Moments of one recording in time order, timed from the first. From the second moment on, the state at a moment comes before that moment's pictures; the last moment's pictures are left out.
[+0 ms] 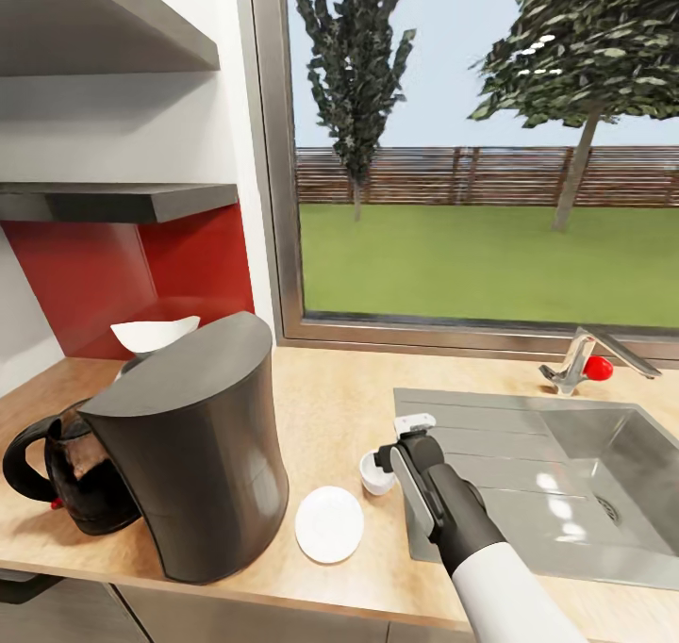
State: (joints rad) left arm -0.01 0.11 0.33 -0.07 -0.42 -0.01 0.14; right arm -0.63 0.17 0.23 -1.01 -0.12 0.92 -0.36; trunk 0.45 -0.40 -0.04
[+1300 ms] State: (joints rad) left arm -0.01 0.11 0.33 -0.07 -0.42 -0.01 0.14; right arm -0.63 0.17 0.23 -0.94 -0.12 0.86 -0.36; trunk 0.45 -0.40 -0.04
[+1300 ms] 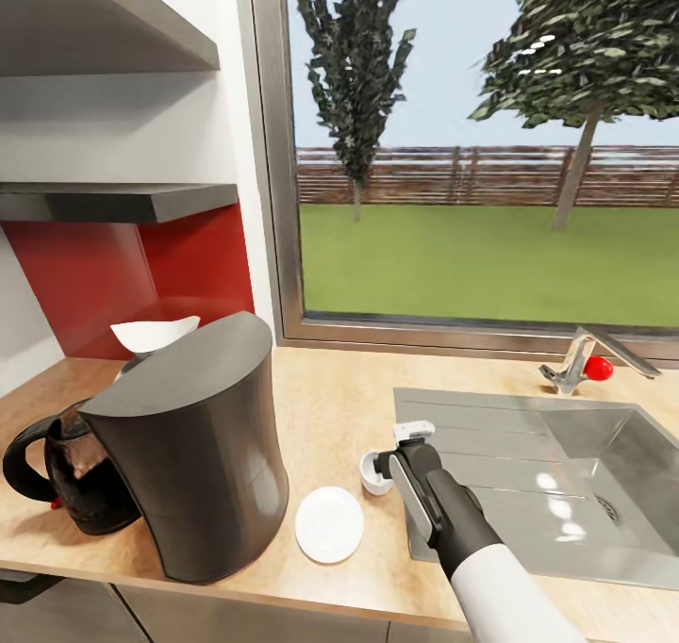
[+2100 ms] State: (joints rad) left arm 0.00 0.11 0.33 -0.07 -0.42 -0.01 0.14; right arm -0.63 0.17 0.23 -0.91 -0.12 0.86 -0.36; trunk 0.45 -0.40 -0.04
